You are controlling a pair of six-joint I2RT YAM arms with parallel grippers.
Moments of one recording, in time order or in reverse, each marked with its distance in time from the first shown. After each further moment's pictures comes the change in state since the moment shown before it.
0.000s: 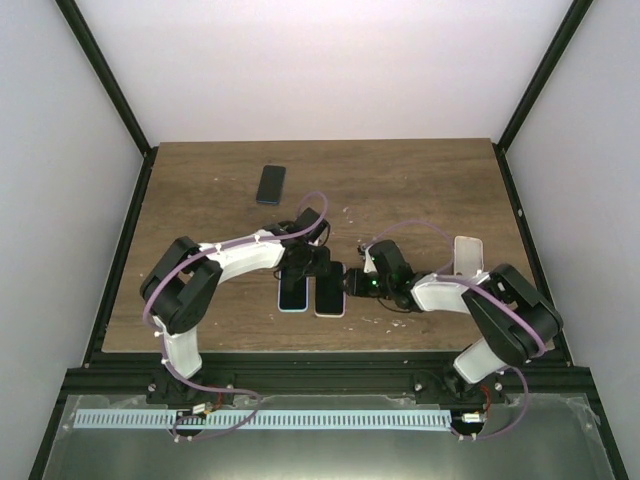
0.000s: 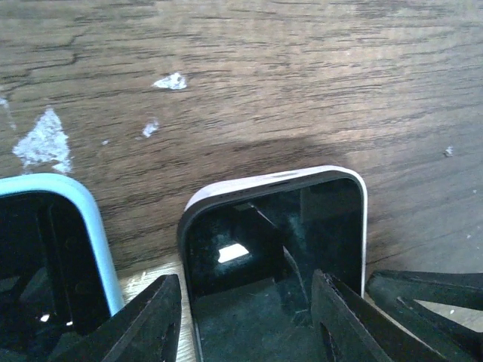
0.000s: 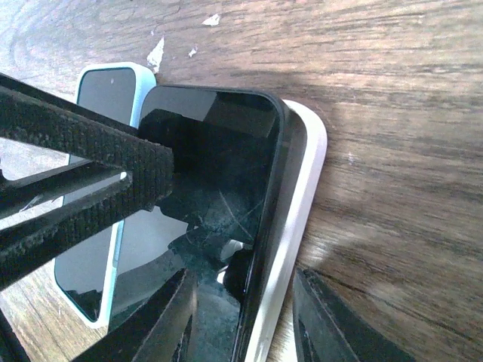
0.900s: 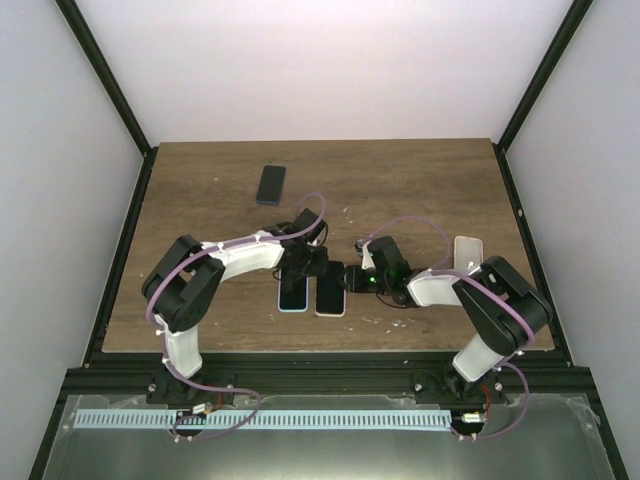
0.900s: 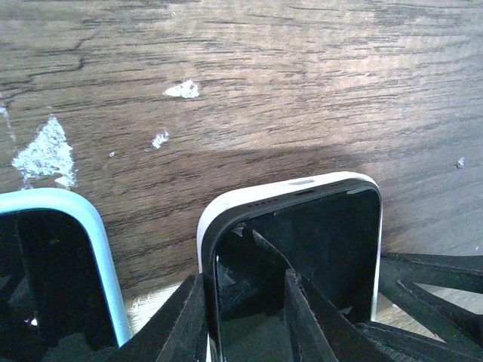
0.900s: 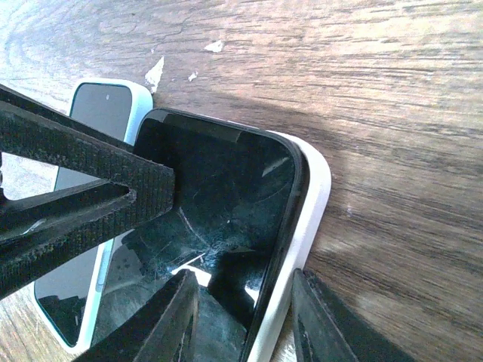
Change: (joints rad) left arm 0.010 0.019 -0.025 0.056 0.031 -0.010; right arm -0.007 0.076 0.035 0.063 -0.008 -0.074
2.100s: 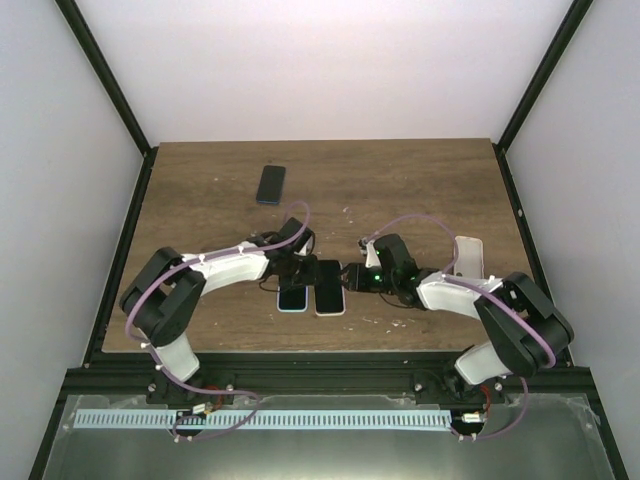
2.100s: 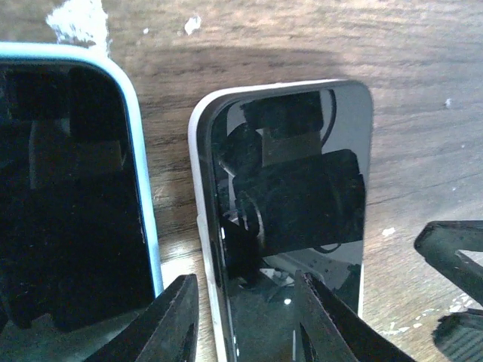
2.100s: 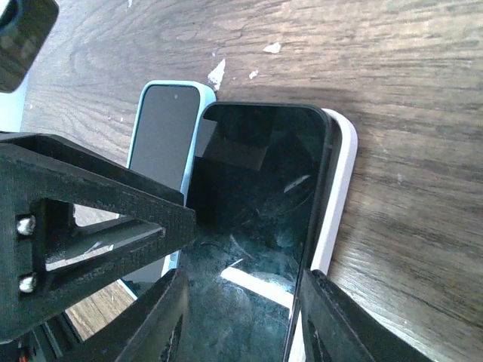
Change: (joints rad) left arm 0.013 -0.153 -0.161 0.044 0.074 -0.067; right arm -0.015 -0.143 -0.005 -0.102 -0.072 0.053
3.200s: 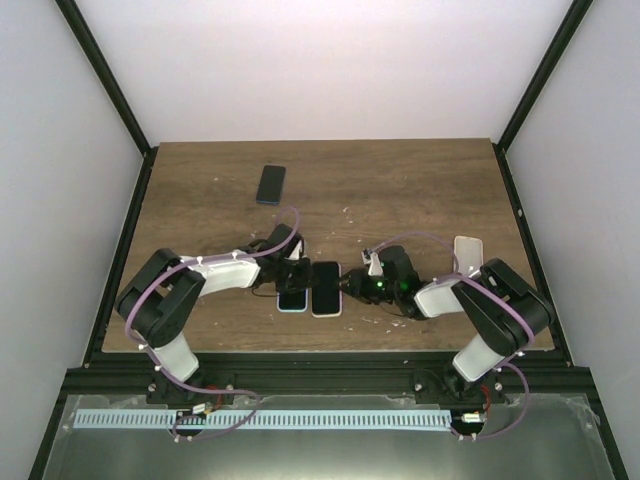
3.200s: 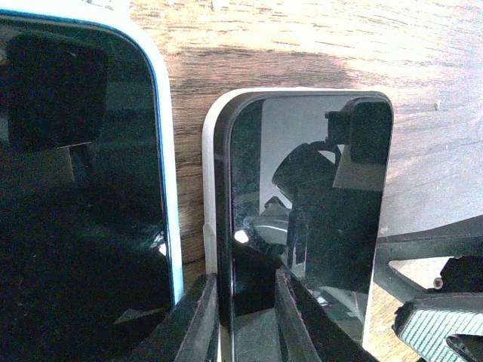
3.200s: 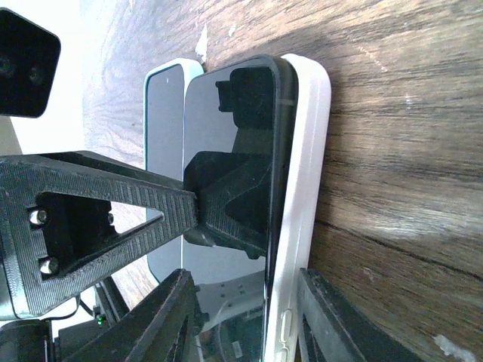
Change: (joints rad) left arm 0.041 -0.005 -0.143 0.197 0.113 -0.049; right arm -0.010 0.135 -0.136 0.370 -0.131 0.288
